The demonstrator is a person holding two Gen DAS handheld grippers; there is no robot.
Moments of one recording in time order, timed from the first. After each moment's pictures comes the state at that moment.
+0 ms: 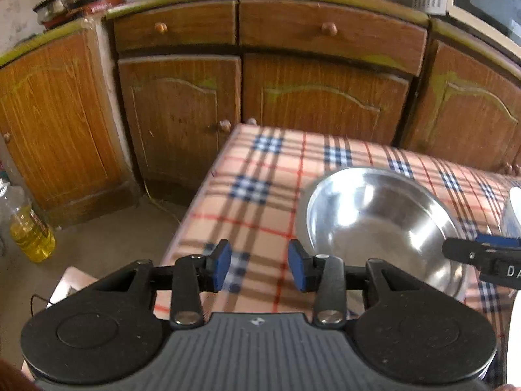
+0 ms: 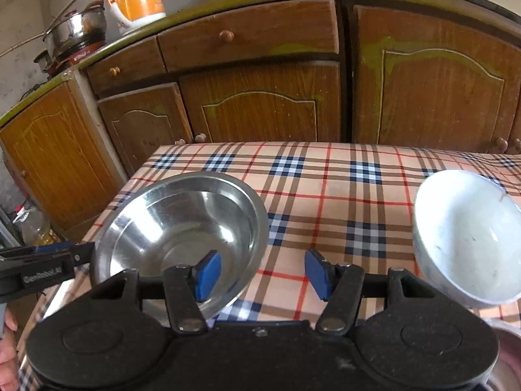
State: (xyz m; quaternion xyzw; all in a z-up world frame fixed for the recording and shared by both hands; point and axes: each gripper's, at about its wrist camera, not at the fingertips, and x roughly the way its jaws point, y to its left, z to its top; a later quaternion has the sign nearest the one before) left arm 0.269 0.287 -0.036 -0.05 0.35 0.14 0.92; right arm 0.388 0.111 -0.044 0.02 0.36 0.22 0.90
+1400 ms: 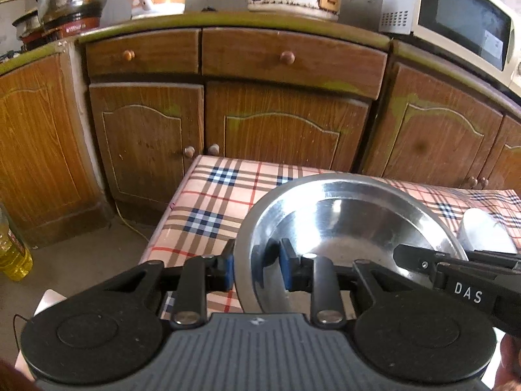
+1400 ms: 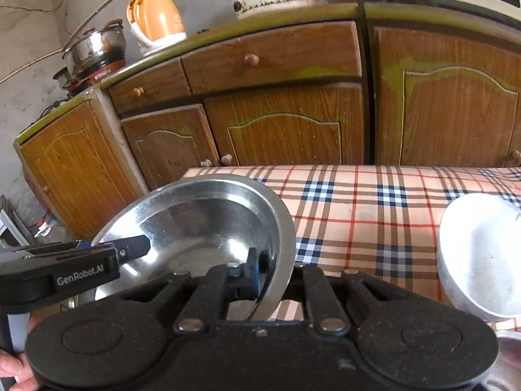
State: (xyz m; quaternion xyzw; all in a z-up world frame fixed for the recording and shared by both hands) left arm 0.272 0.259 -0.005 -0.06 0.33 0.09 0.94; right arm 0.366 0.116 -0.012 0.04 0.33 0.25 0.91
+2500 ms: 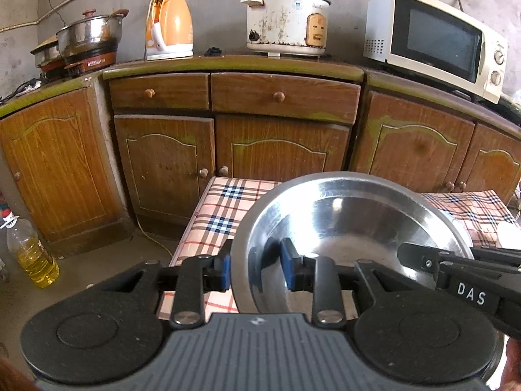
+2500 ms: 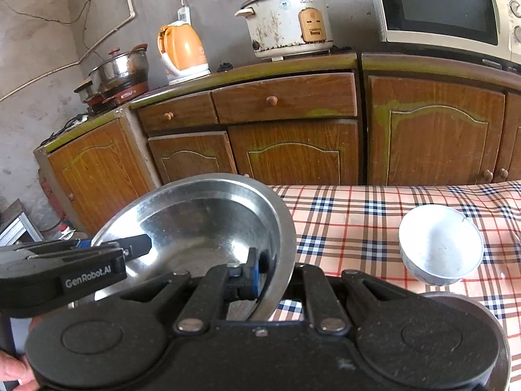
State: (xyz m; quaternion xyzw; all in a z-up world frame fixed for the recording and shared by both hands) left arm 0.187 0.231 0.054 -0.04 0.30 0.10 0.95; right arm 0.269 0.089 0.057 0.04 0.30 0.26 0.92
